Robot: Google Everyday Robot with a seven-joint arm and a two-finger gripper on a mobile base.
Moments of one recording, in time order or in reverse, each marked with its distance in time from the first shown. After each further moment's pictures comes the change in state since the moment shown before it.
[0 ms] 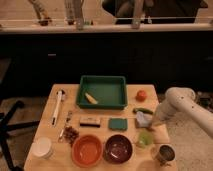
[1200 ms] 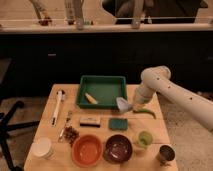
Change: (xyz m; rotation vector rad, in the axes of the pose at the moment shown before) arm -0.144 -0.059 -0.054 0.058 0.055 -0.256
